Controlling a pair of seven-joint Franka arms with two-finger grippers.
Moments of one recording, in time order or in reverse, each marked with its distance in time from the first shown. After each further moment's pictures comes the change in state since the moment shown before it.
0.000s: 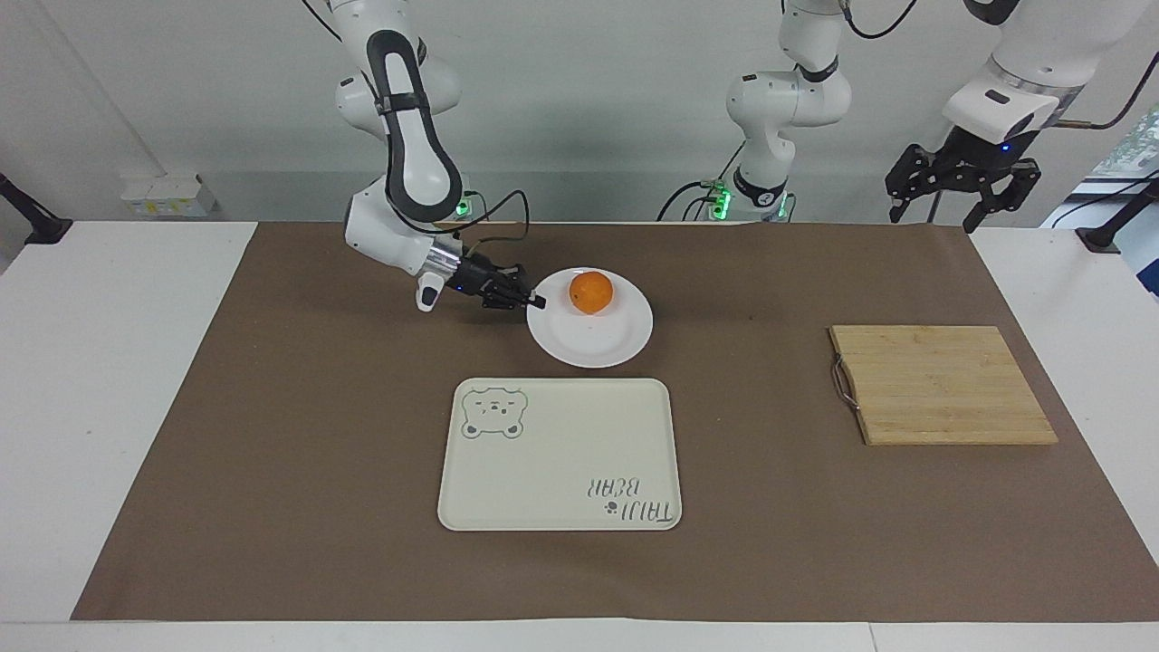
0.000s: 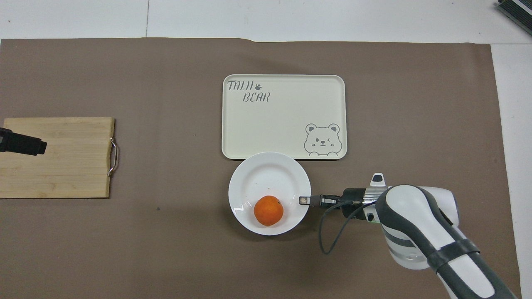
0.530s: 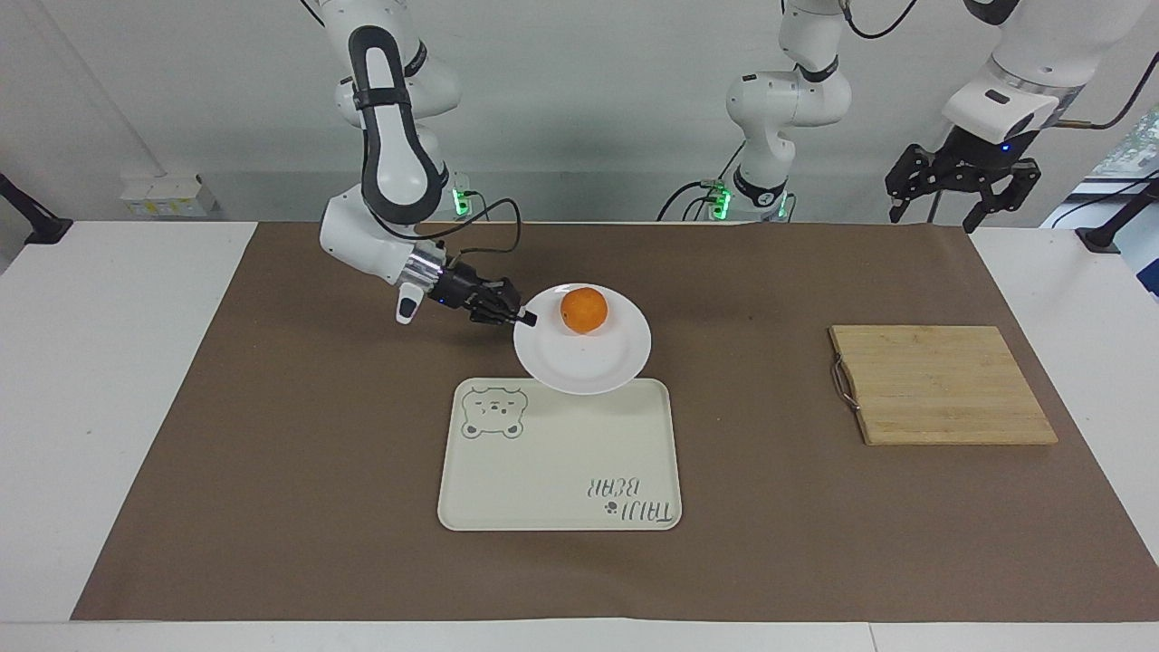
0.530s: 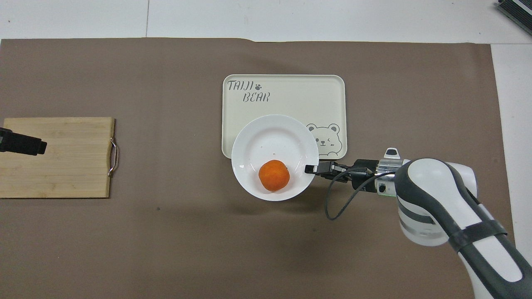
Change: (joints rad) left arm 0.000 0.000 0.000 0.000 0.000 0.000 0.000; right arm -0.061 0.072 -0.001 0.153 0.000 -0.020 0.101
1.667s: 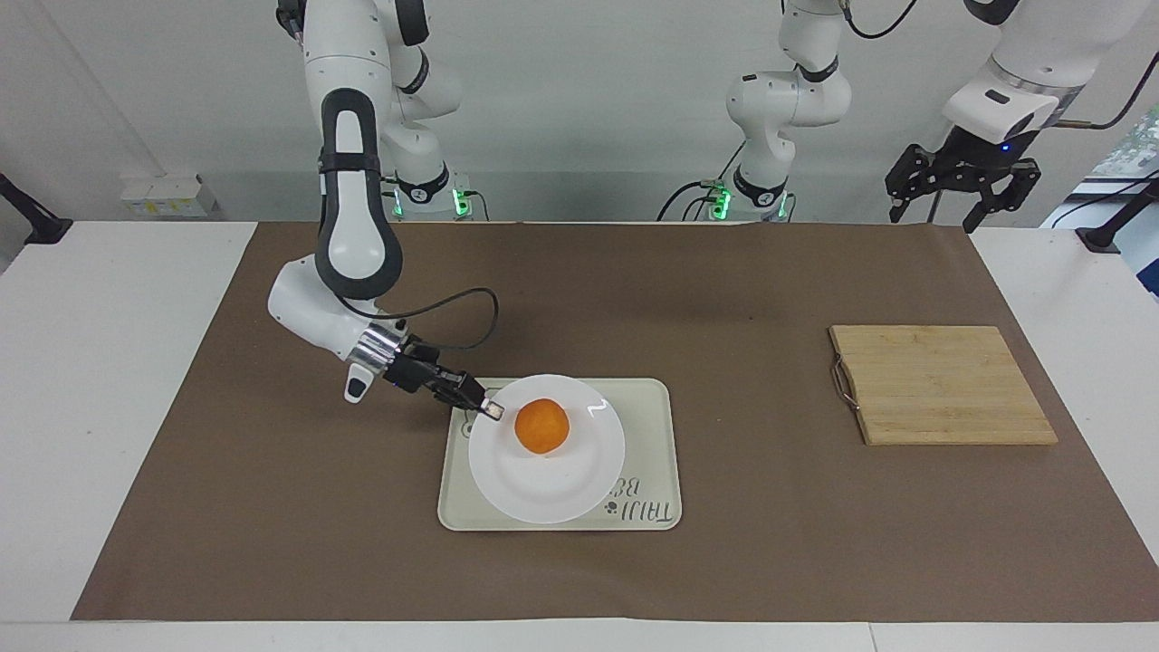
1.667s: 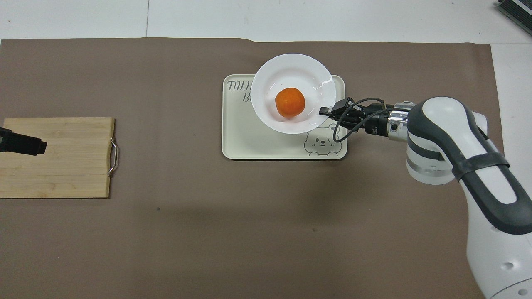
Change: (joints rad) left arm 0.000 0.000 0.000 0.000 0.000 0.000 0.000; right arm -0.109 0.340 -0.001 0.433 -0.005 0.001 0.182
